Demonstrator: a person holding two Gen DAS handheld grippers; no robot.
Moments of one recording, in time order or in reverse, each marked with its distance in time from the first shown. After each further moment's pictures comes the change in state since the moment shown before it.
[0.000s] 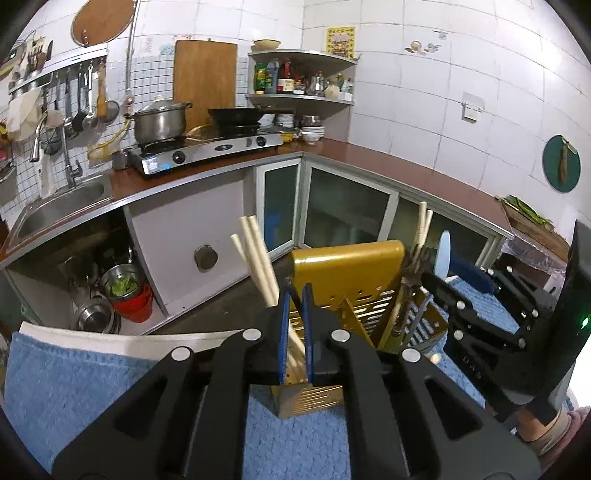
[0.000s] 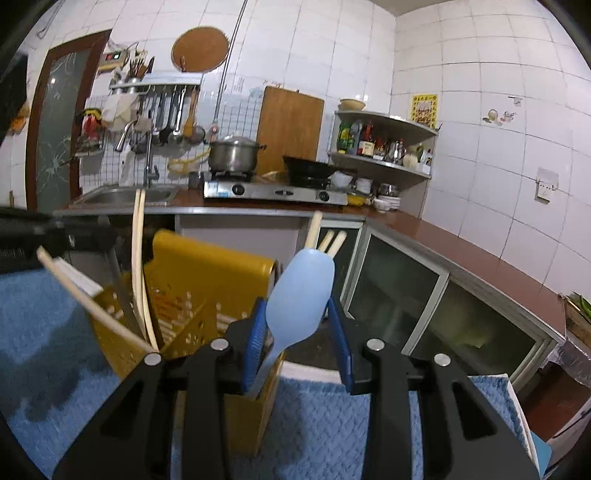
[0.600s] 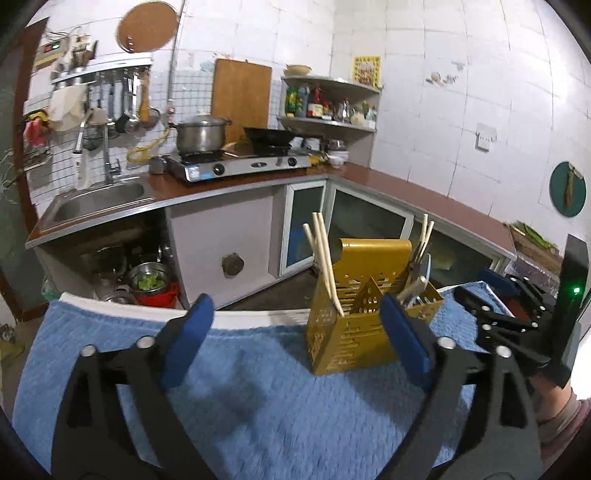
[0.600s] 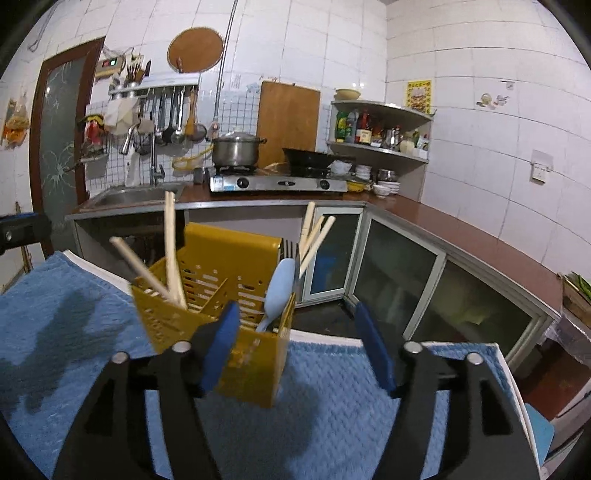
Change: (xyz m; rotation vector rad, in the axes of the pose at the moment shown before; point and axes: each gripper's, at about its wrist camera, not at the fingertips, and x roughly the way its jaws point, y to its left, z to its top) left arm -0.106 0.037 -0.043 -0.074 -0.105 0.071; right arm -0.073 -0.004 -0.011 0.065 0.034 0.016
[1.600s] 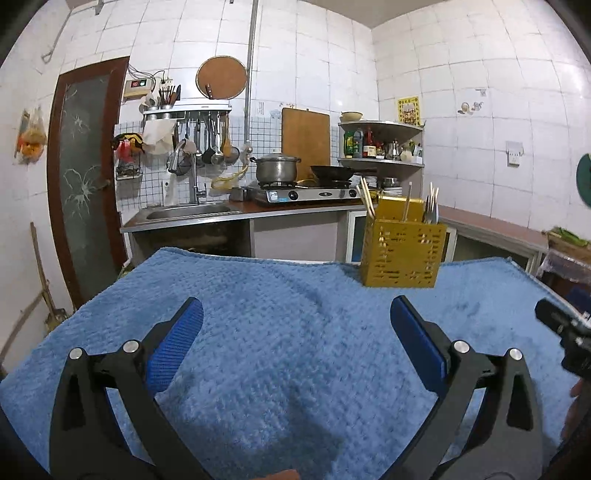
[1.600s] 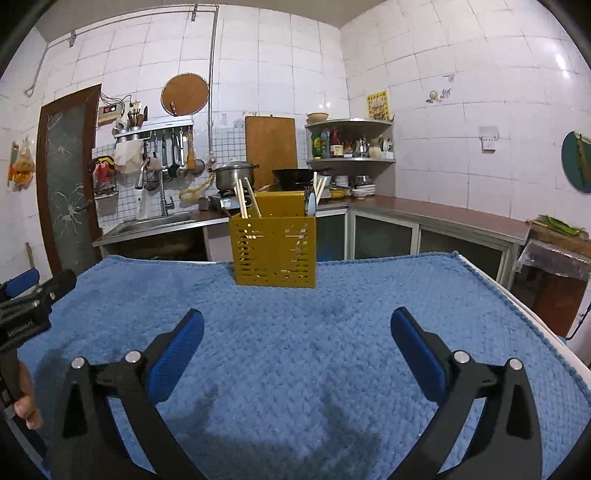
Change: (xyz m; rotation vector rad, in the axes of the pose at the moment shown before) left arm -0.170 -0.012 -0.193 -0.002 -0.219 0.277; right arm -0.208 0.062 -0.159 0.155 -0.113 -0.042
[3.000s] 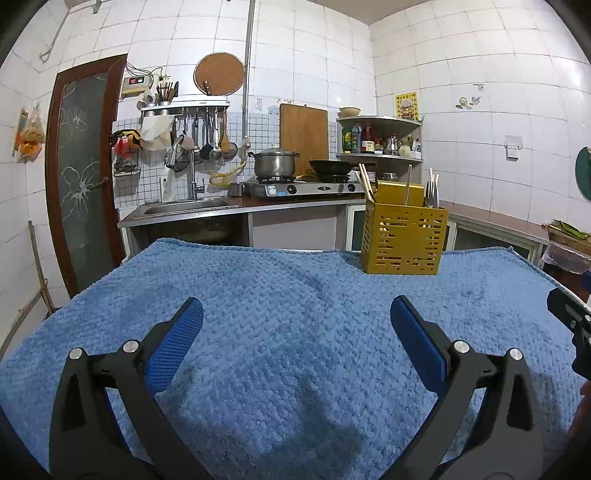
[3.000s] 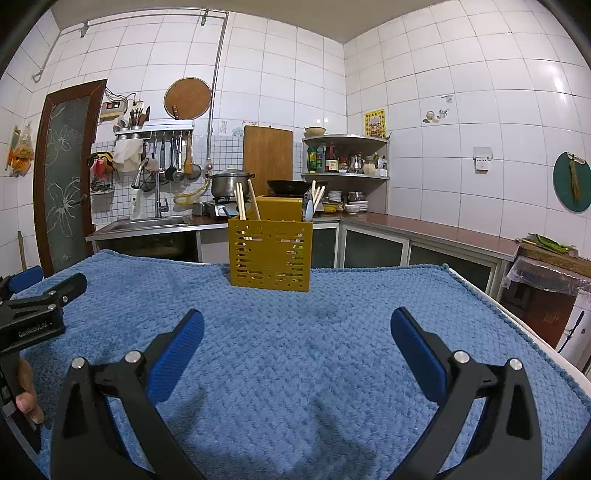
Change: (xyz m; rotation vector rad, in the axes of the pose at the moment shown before) left arm 0.008 0.001 -0.018 0.006 0.009 -0.010; right arm -0.015 0.013 -0.011 -0.048 -0.063 -0.042
